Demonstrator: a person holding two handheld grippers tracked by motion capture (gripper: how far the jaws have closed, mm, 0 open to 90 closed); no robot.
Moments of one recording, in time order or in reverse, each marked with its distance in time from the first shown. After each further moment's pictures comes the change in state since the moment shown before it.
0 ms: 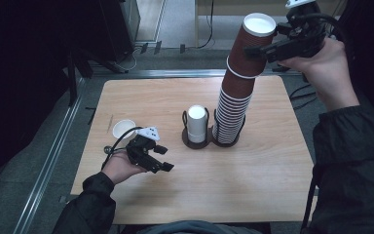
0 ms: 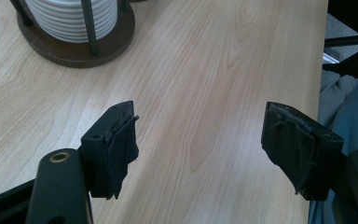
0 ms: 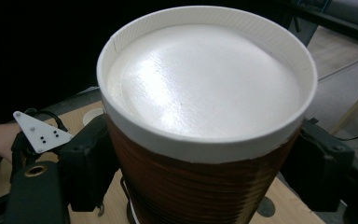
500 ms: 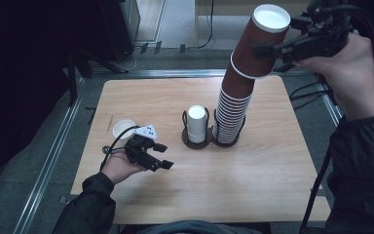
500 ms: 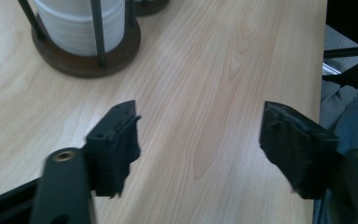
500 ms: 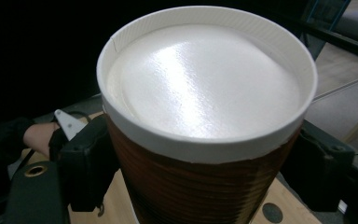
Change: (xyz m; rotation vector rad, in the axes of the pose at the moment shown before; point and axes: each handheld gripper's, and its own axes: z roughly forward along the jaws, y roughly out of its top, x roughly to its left) left arm 0.000 -0.001 -0.006 -0.062 0.007 0.011; right arm 0.029 0.015 -0.037 -0.037 0.031 -0.041
